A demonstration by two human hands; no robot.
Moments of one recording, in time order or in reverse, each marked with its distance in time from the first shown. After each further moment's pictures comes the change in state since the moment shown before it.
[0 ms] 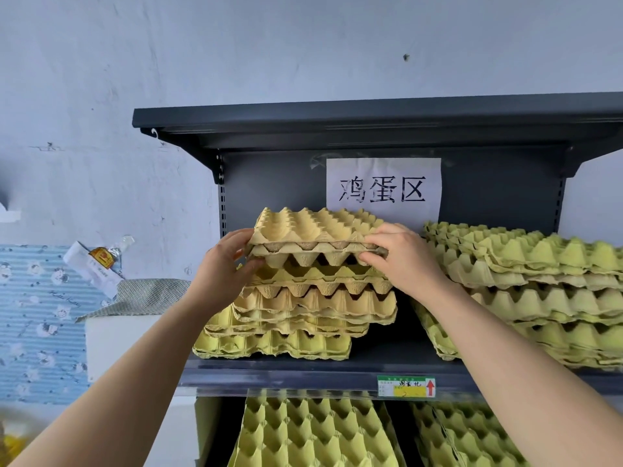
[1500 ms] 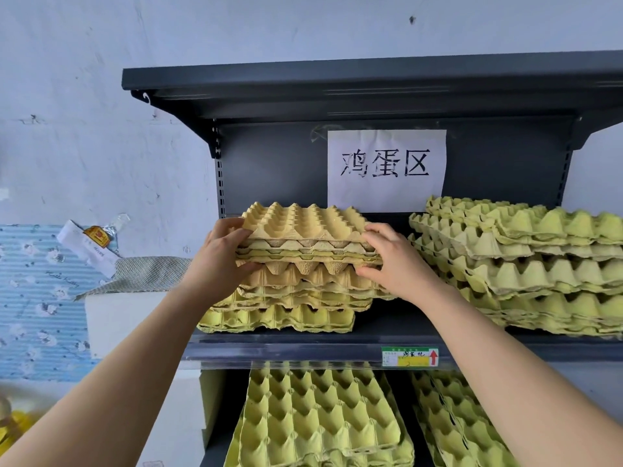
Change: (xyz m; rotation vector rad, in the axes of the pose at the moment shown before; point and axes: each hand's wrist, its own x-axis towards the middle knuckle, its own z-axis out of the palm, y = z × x) left_hand -0.016 -0.028 0.002 0.398 -0.057 -0.008; right_hand -0.034 0.006 0.043 0.040 -0.224 0.050
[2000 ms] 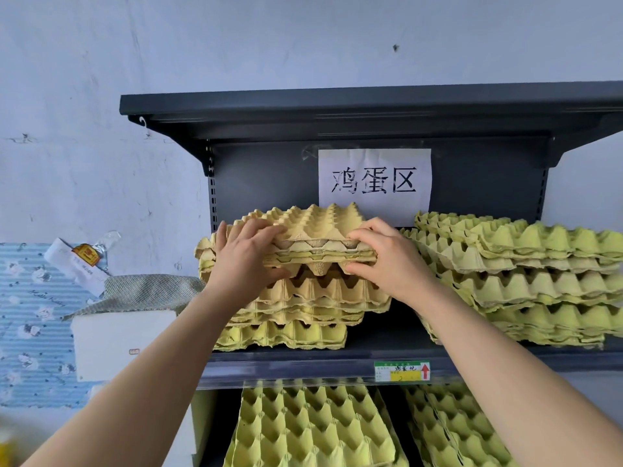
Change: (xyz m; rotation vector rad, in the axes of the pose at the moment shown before) left_hand 0.021 0.047 0.004 0.144 0.088 0.157; right_hand 0.000 -0.032 -0.043 0.069 0.205 -0.088
